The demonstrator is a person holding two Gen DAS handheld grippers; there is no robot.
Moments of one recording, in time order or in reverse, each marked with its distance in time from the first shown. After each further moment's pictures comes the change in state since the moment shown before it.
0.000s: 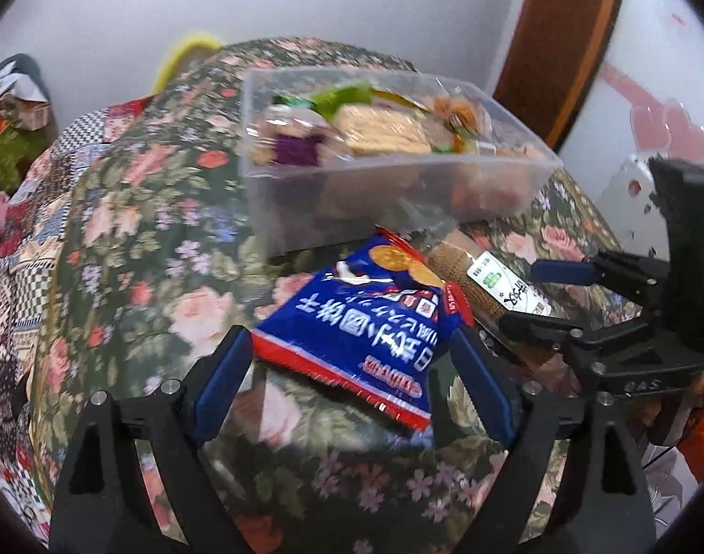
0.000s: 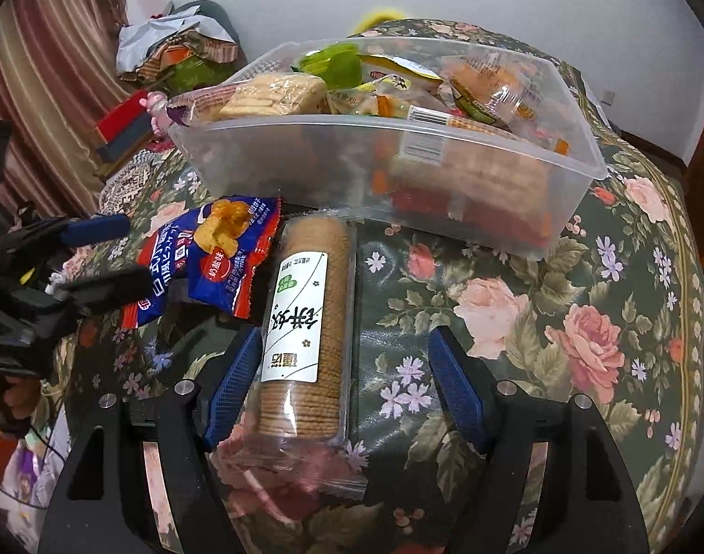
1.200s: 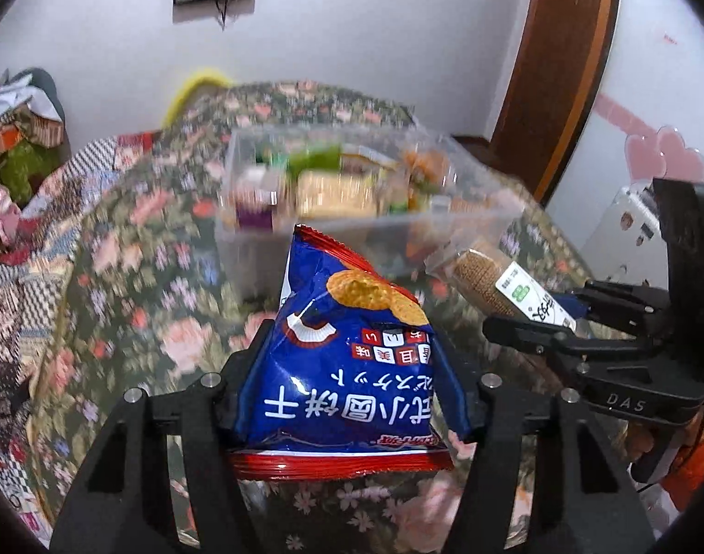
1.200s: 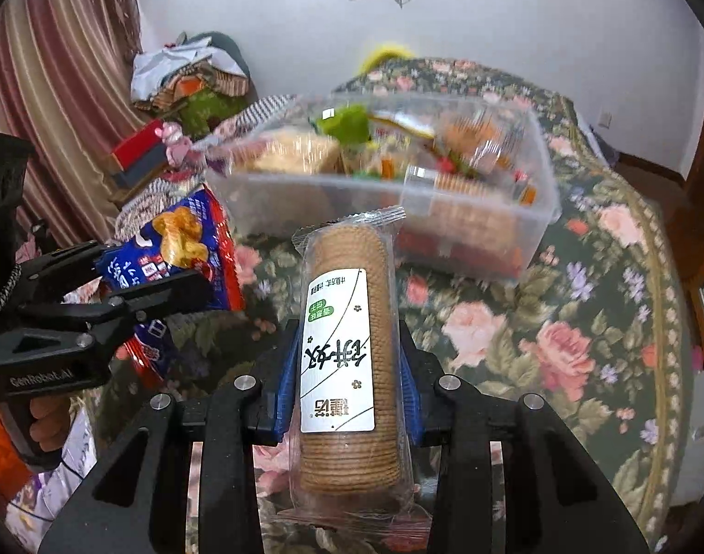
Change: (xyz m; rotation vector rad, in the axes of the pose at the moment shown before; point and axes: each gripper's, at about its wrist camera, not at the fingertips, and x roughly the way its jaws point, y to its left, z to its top) left arm -0.045 -0.034 0.006 -0.028 -0.156 0.019; right arm -0.044 0.001 -0.001 0.002 -0.124 0.019
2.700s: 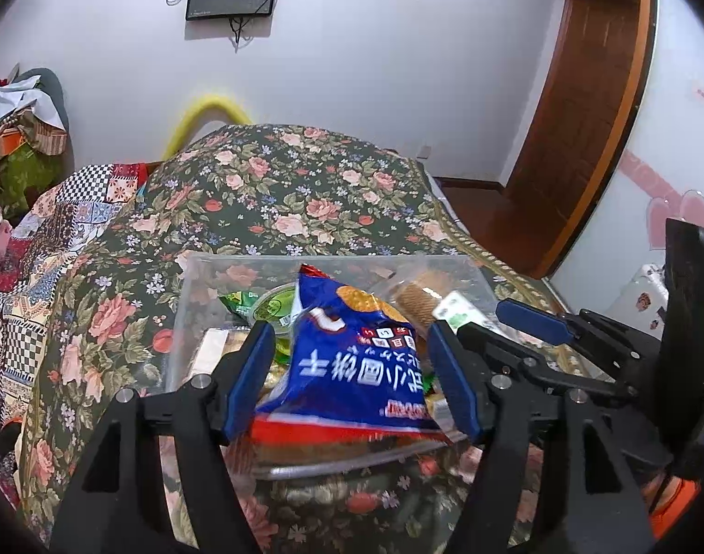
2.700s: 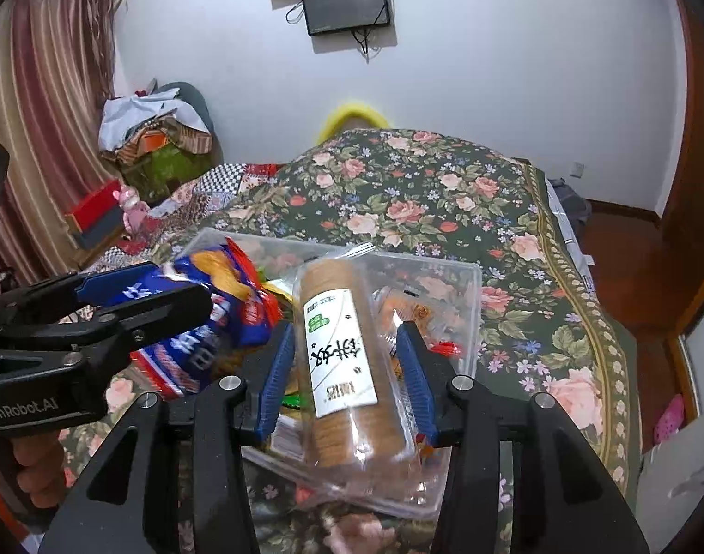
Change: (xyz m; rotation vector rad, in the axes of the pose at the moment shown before) left arm 0.062 -0.006 0.118 -0.086 -0.080 0.009; right arm 0.019 -0.053 0.099 -0.007 -0.159 -0.091
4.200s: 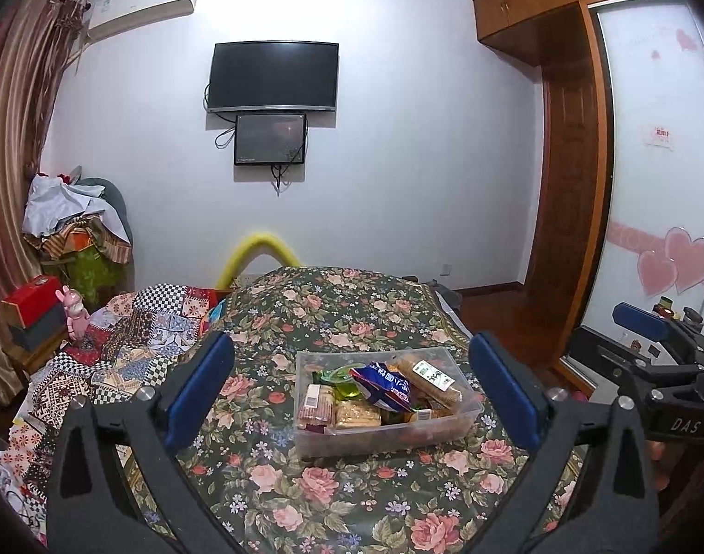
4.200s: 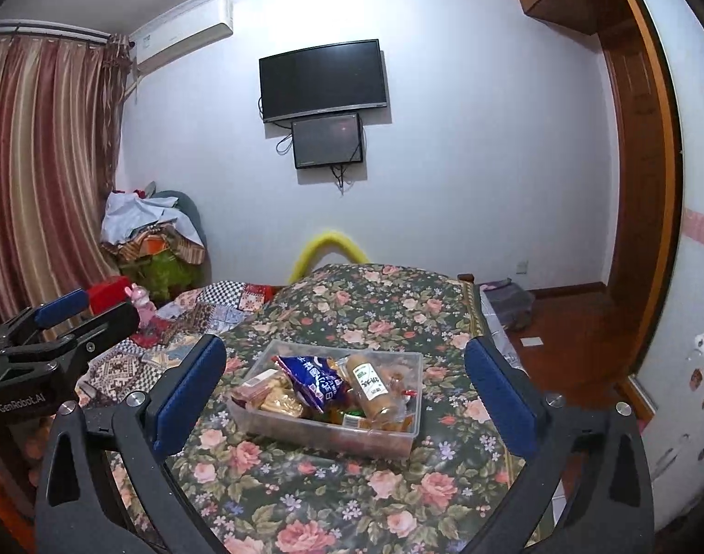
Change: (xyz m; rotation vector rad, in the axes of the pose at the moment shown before) left arm -0.238 -0.027 -0.039 0.070 -0.420 0.132; right arm -0.200 0.069 -0.016 0.012 -0.381 -0.132
